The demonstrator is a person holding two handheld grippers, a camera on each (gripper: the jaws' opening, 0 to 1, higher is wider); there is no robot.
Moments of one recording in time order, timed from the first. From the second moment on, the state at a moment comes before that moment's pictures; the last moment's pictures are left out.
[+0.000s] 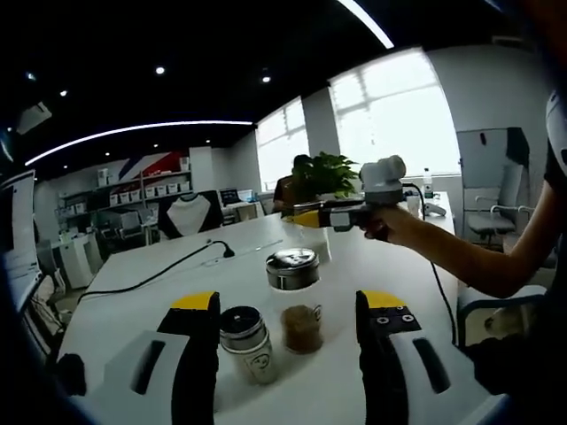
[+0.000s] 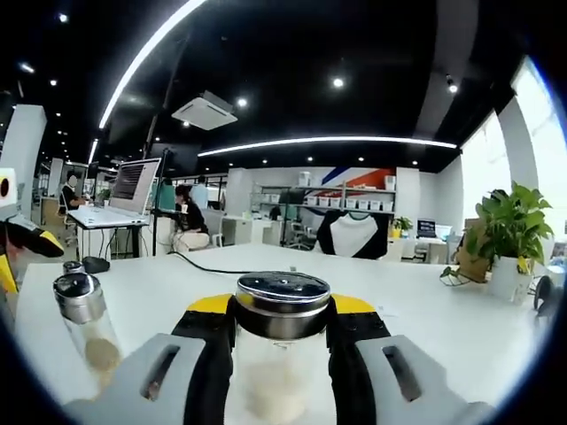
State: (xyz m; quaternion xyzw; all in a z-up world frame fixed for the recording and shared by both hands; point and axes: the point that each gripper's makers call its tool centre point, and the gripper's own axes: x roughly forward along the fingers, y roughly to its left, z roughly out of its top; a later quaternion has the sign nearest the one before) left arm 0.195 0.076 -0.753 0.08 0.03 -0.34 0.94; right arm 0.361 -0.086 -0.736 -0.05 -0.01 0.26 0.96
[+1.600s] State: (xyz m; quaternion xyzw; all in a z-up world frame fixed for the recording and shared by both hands) left arm 0.179 -0.008 -0.757 0.07 0.01 -0.44 0.89; right arm 0.287 -0.092 -0.735 -0.04 -0.05 0.28 0.96
